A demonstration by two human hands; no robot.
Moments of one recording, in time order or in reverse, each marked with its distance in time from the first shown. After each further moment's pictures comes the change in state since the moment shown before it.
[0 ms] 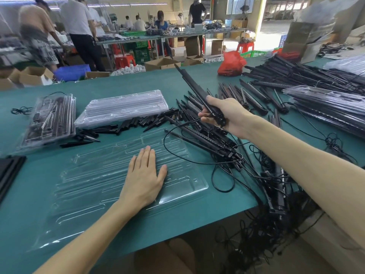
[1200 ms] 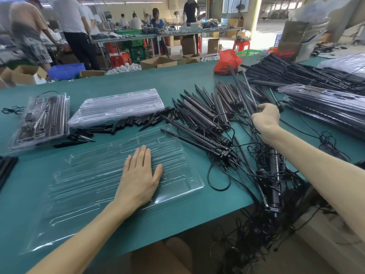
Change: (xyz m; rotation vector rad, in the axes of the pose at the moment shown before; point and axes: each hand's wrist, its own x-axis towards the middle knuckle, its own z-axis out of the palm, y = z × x) left_hand 0.001 -0.001 0.001 0.007 0.026 0.004; right_hand 0.022 0.022 -0.110 -0.755 0.750 -0.098
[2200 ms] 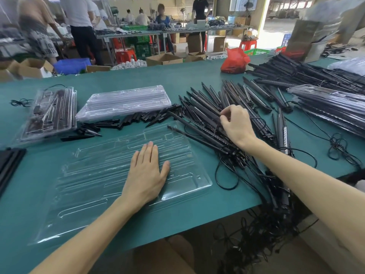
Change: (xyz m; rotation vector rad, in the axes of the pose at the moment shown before) left_hand -0.003 0.002 -0.004 0.003 0.005 0.014; right_hand -0.065 -0.027 0.052 -0.211 -0.180 -0.529
